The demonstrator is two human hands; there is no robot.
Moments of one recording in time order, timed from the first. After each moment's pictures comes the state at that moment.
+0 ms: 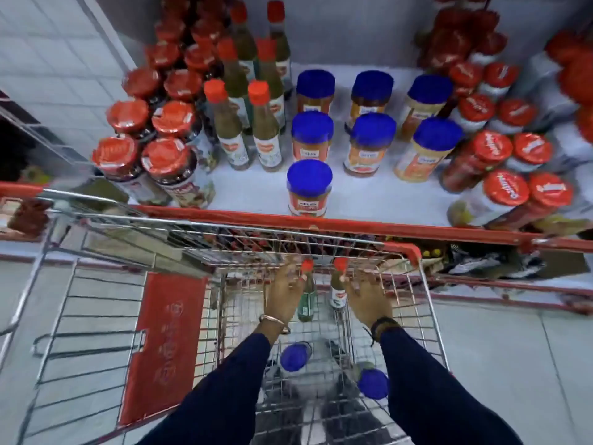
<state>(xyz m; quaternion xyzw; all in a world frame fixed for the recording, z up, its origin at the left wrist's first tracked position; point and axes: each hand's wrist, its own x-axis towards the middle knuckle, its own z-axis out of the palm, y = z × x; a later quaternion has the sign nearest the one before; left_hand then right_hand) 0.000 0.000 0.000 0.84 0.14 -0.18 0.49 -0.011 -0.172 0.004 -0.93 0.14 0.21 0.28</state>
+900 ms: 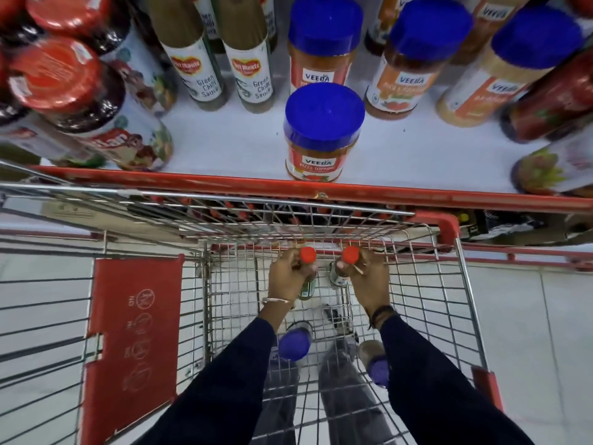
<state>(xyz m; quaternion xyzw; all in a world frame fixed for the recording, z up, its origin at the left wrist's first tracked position) 0.017 -0.004 -0.106 0.80 0.16 -0.20 0.54 -0.001 -0.160 -0.088 -0.82 0.24 0.10 0.51</state>
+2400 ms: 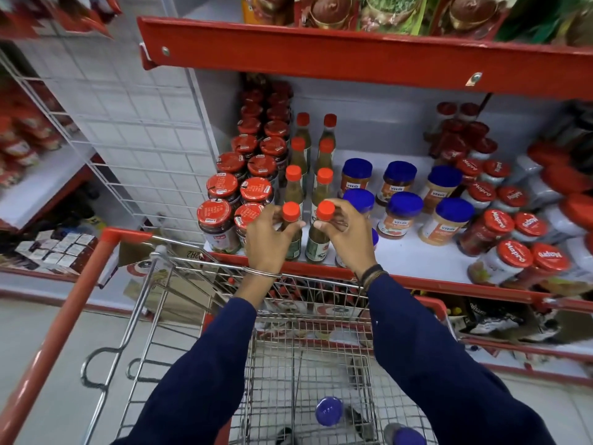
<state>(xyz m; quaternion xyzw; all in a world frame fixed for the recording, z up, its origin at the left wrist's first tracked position) 0.089 0.109 0.206 0.86 0.06 0.19 0.47 0.096 -0.037 0.207 -0.81 -0.02 -0.07 0.58</state>
